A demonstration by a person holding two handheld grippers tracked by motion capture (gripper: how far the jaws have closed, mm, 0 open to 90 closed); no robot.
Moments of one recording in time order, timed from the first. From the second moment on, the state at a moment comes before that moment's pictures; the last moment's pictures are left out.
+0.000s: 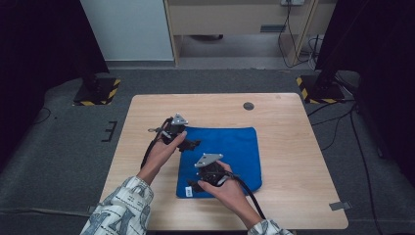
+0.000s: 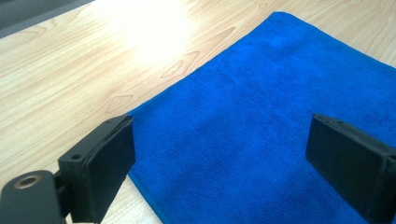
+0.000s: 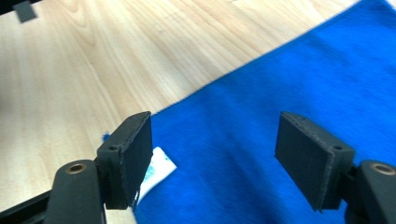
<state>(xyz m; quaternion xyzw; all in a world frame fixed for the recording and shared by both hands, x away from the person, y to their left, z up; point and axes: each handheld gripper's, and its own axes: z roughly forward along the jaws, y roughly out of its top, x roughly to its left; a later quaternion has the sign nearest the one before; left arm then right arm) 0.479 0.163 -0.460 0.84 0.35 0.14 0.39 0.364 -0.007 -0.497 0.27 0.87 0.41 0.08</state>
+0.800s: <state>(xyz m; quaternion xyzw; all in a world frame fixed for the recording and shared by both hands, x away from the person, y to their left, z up) 0.496 0.173 -0.453 0.84 0.37 0.15 0.36 0.336 0.024 -0.515 0.23 0.89 0.40 0.06</state>
